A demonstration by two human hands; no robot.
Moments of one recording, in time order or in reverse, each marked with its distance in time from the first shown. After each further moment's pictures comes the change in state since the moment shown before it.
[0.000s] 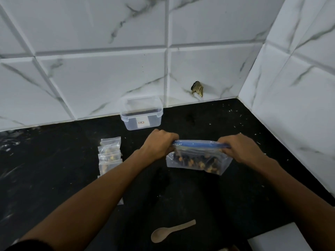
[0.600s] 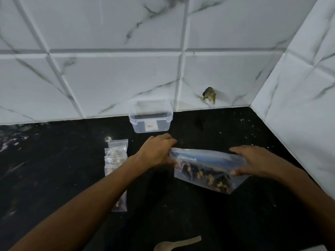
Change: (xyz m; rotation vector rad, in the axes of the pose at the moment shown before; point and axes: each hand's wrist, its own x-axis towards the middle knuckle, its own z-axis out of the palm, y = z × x) left_hand -0.016 -0.022 -0.017 0.024 -0.156 -0.161; right_hand 0.011 0.000 -0.027 -0.116 -0.262 0.016
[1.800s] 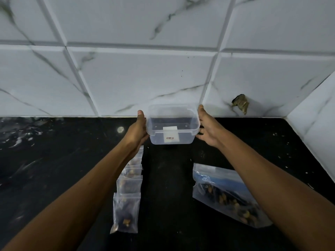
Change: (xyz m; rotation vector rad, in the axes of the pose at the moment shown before) left_hand 0.009 -0.104 -0.028 -1.525 0.459 -0.618; right_hand 0.203 -0.148 -0.043 1.554 -0.016 0.110
